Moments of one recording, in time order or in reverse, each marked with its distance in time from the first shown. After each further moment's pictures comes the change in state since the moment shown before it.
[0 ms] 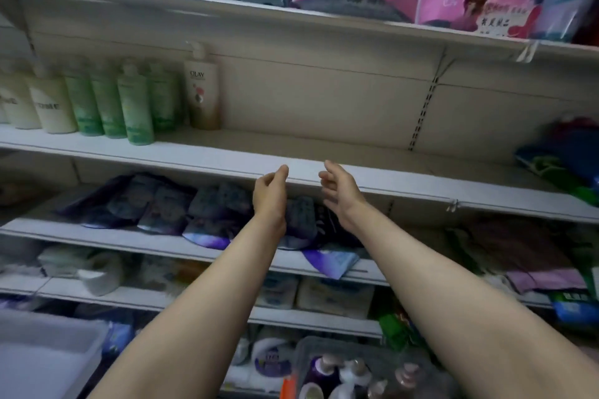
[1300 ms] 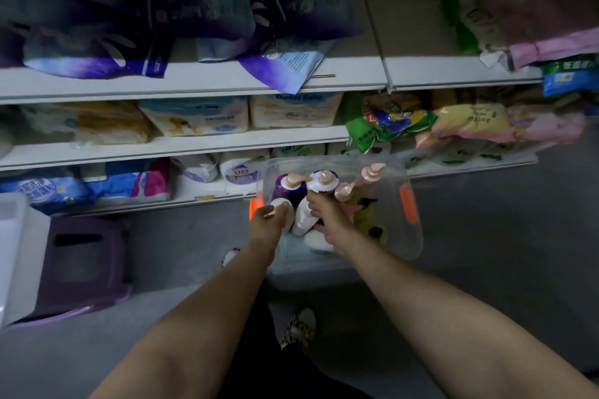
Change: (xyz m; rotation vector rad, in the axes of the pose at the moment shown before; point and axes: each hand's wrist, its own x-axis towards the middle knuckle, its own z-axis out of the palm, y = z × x) left_hand -0.095 -0.383 -0.110 0.567 -0.083 -0.751; right_hand -0.126 0.356 -0.082 0.003 0.304 0.826
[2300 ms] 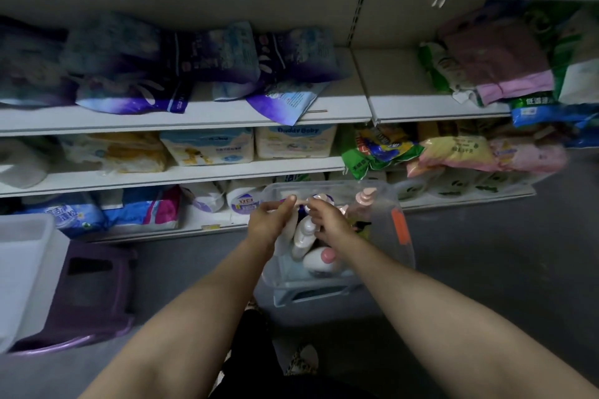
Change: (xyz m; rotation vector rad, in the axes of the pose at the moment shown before) left_hand -0.045 0.057 -0.002 0.019 -0.043 0.205; right_hand -0.034 -0.022 -0.014 -0.007 -0.086 -0.070
